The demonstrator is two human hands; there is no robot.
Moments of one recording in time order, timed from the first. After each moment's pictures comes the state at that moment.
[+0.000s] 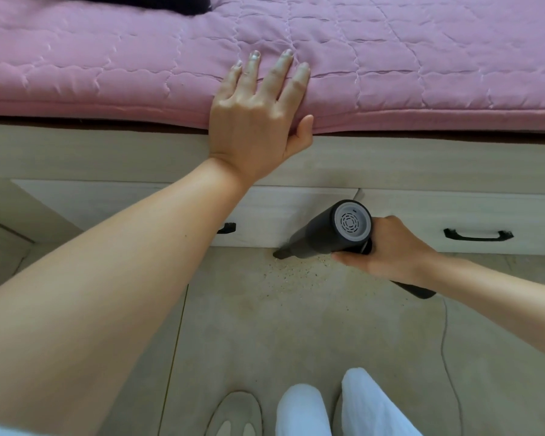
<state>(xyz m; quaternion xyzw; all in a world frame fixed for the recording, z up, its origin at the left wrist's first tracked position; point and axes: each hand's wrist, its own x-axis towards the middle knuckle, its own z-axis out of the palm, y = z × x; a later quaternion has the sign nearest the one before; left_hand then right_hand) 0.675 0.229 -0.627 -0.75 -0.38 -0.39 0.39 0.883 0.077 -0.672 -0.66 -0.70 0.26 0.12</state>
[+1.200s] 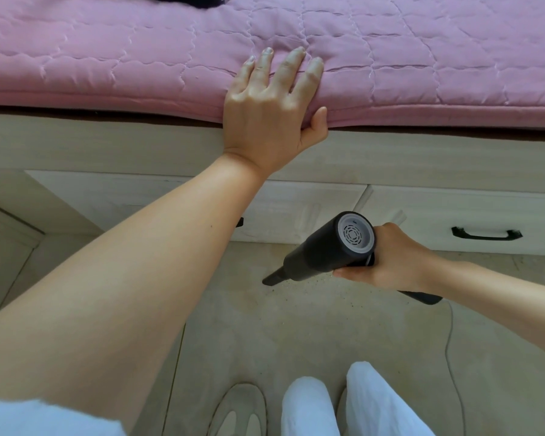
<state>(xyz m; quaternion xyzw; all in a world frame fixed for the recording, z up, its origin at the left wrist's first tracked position) 0.679 0.232 -0.630 -0.73 -0.38 -0.43 0.37 0.871 0.067 -0.669 -0.61 -0.72 0.32 0.10</state>
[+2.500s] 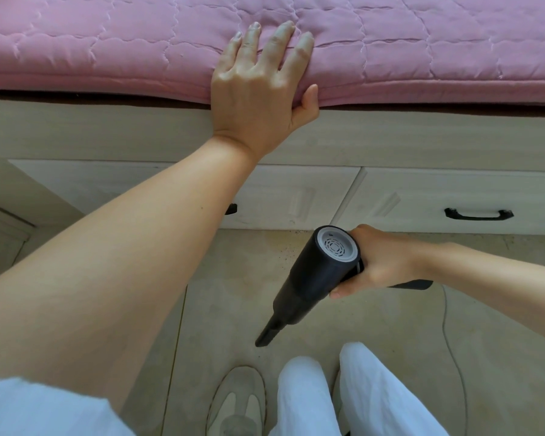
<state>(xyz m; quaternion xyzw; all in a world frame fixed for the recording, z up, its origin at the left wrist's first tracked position) 0.679 0.232 -0.630 -0.73 -0.38 -0.43 0.37 0.858 0.058 -0.659 -0.51 -0.73 0.46 0.01</state>
